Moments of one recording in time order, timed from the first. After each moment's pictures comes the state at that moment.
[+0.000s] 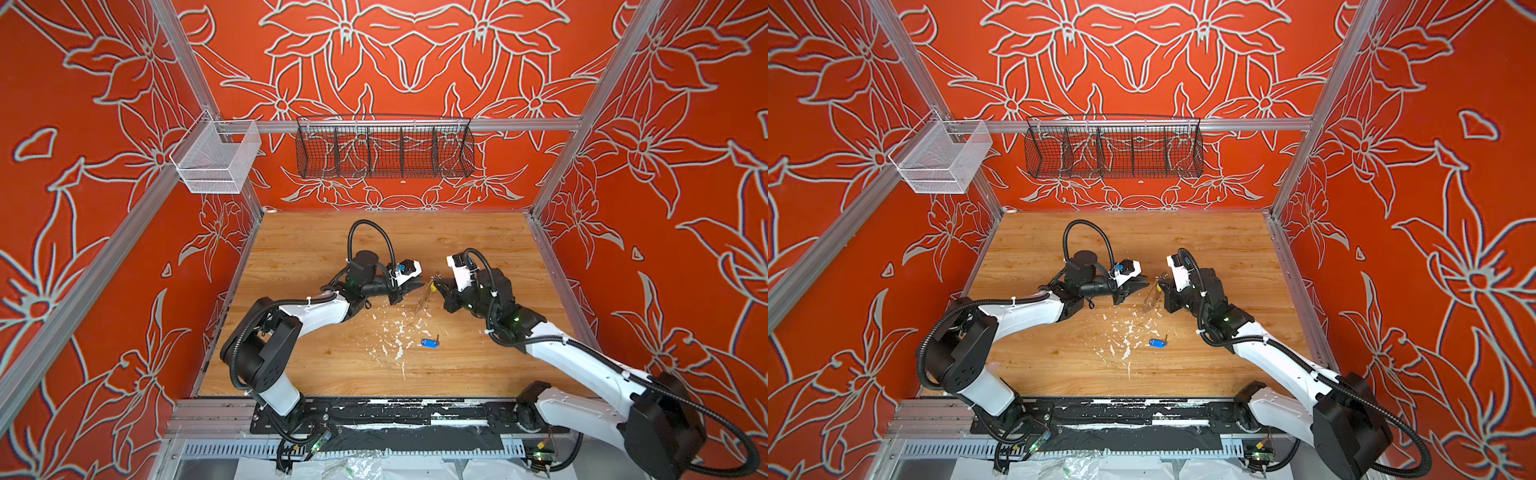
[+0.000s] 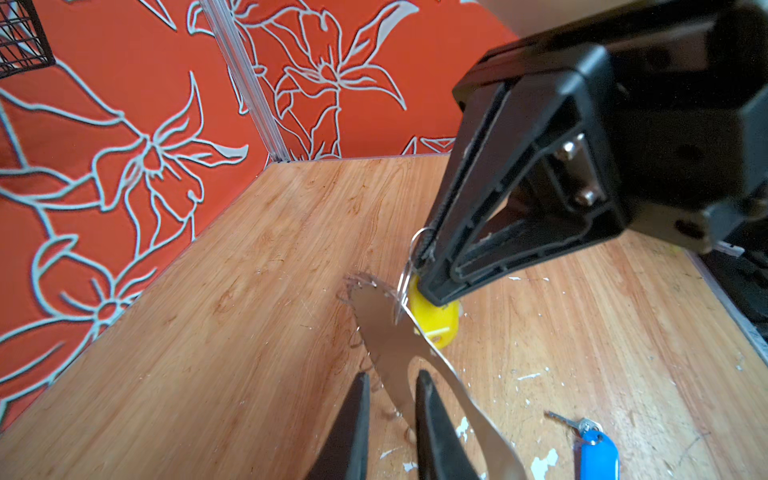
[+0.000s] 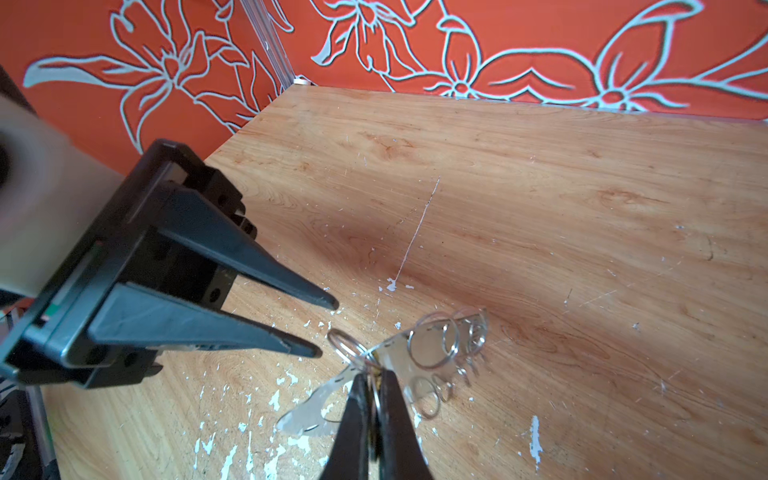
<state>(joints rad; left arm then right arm) -0.54 1.62 0.86 0.45 0.69 0.40 0.57 1.09 0.63 0.05 -0.15 0.22</state>
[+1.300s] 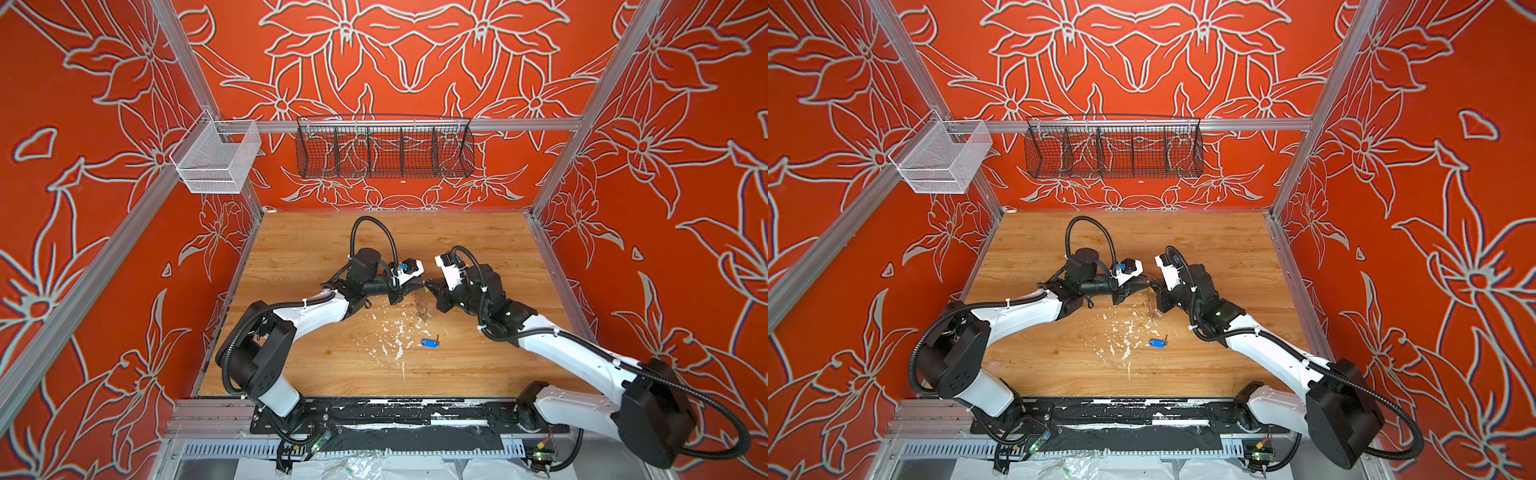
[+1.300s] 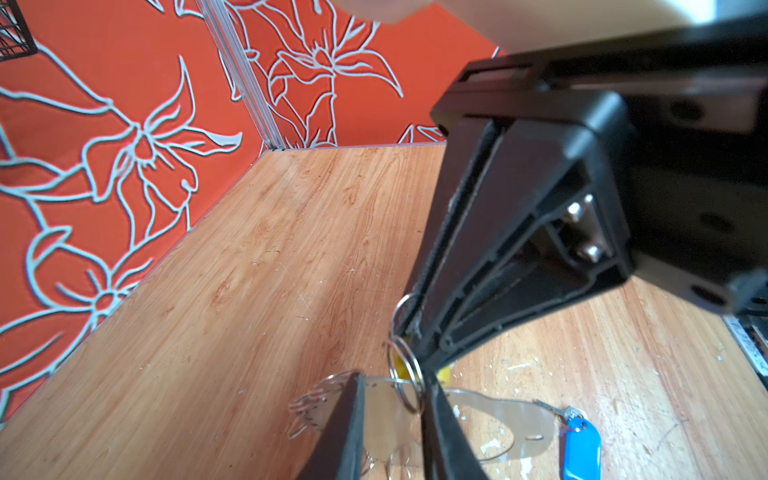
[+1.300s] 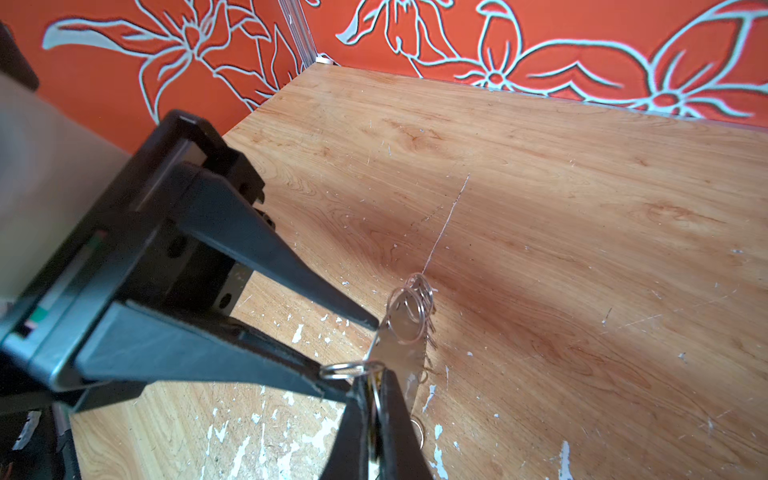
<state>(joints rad) -0.55 1.59 0.90 0.33 0.66 0.43 0.61 1.17 0.69 0.04 -0.16 0.20</state>
